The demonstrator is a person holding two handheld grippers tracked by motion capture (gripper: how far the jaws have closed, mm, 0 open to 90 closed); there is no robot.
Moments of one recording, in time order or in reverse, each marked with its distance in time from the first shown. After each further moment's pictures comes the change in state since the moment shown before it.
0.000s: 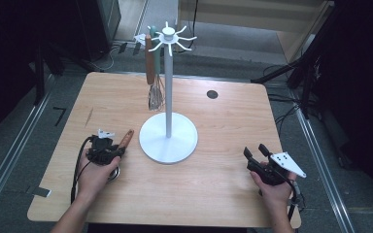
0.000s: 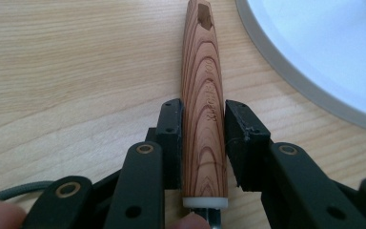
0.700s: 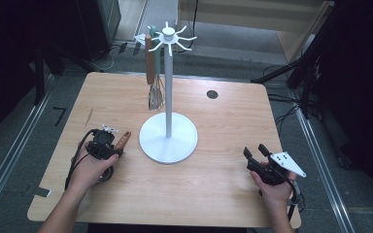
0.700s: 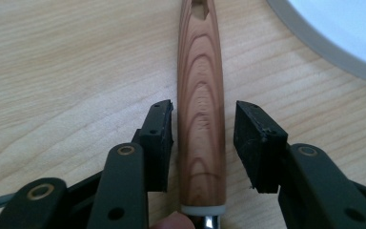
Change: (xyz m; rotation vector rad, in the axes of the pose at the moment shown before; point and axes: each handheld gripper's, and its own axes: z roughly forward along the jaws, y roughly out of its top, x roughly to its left) left arm 0.000 0.024 0.001 0.219 0.047 0.123; right arm 0.000 0.000 0.000 0.005 0.001 0.009
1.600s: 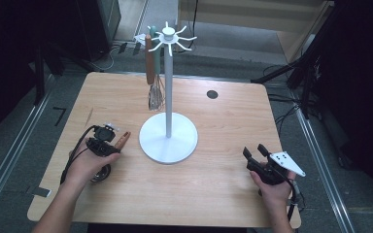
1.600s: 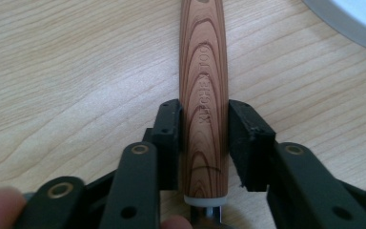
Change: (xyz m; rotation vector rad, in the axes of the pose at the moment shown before) left arm 0.004 0.010 -0.001 0.105 -0.005 0.046; right arm 0.000 -0.001 0.002 0.011 0.002 0.006
